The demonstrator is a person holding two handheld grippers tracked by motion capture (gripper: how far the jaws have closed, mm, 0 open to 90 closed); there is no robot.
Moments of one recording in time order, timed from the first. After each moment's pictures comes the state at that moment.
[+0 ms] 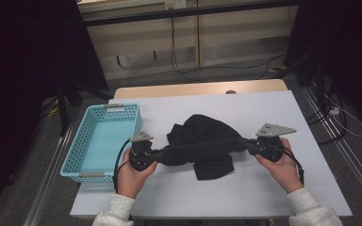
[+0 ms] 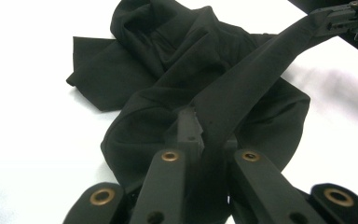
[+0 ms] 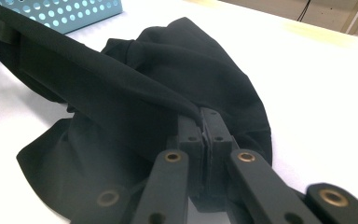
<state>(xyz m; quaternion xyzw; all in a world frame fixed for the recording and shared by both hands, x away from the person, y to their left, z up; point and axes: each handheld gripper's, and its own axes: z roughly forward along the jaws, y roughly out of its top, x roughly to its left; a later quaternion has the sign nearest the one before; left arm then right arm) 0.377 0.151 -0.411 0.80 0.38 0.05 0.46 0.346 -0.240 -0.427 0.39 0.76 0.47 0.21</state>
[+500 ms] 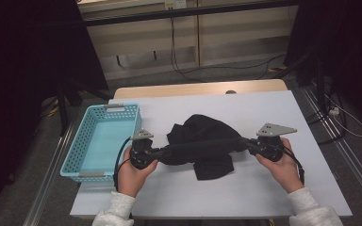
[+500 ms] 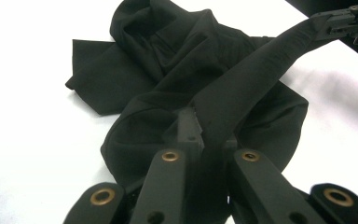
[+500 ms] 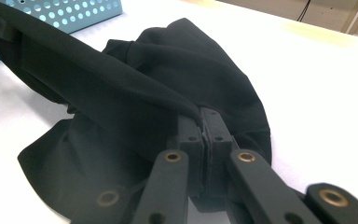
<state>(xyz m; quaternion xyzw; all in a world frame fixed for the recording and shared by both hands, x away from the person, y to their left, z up) 0.380 0.149 -0.406 0.80 0.38 0.04 0.46 0.346 -0.242 -0.426 0.39 0.76 0.47 0.21</state>
